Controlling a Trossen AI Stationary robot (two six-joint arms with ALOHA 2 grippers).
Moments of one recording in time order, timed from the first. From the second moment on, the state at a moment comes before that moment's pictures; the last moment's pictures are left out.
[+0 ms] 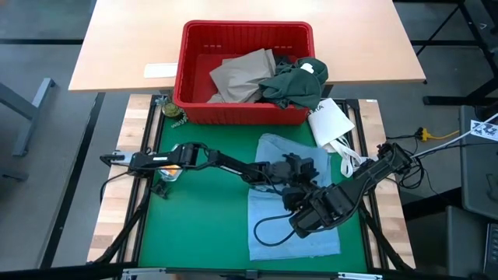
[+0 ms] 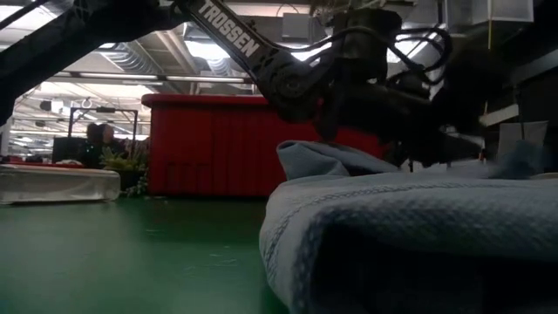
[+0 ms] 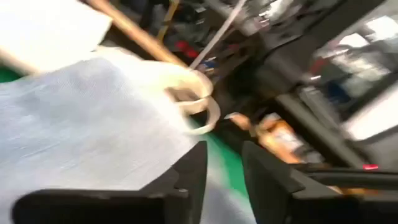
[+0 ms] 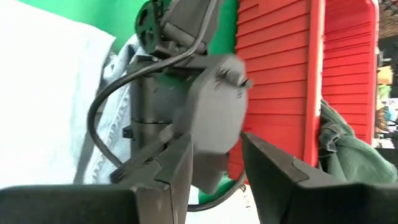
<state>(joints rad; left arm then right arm) -0.06 2.55 1.82 0.63 -0.27 -0.67 0.59 1.81 1.88 -1.57 0.76 0.31</state>
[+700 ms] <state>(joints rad) 0.05 2.36 1.82 0.21 0.29 -0.40 0.69 1.73 1.88 -1.57 0.73 0.37</state>
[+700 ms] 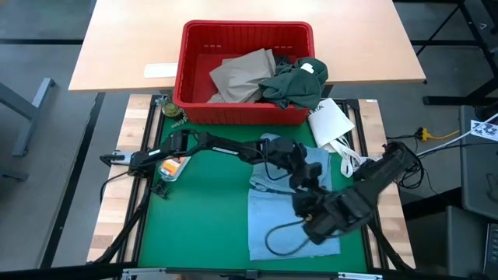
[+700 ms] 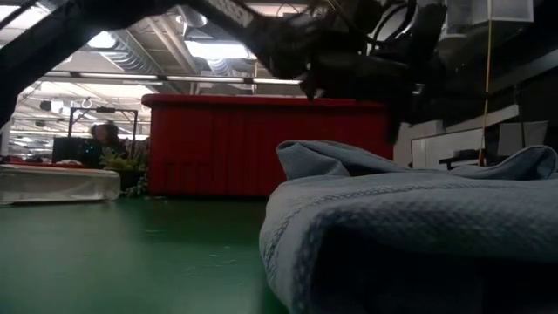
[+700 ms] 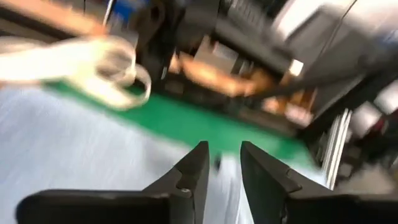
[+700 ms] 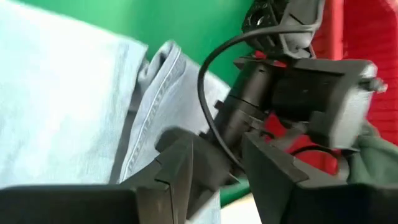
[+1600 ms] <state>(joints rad) -0.14 1.69 1.21 -0.26 -0.13 -0.18 0.91 1.00 0.73 -1.05 0.78 1.48</state>
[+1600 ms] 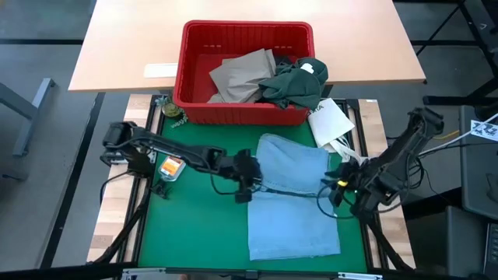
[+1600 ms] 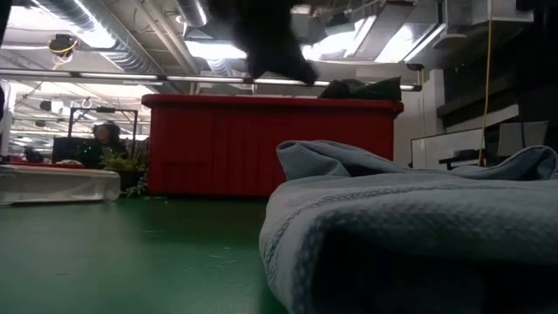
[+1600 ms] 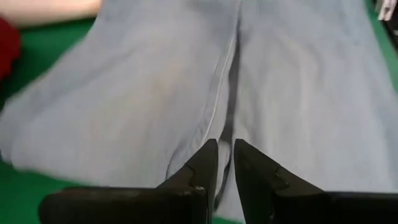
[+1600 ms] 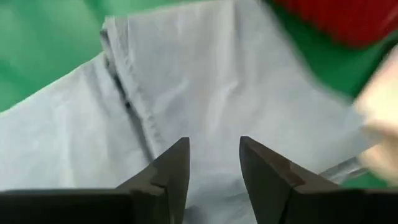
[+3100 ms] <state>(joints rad) -0.22 1.66 0.98 -0.03 -0.14 -0.28 0.90 1.16 0.60 -0.87 0.69 1.72</state>
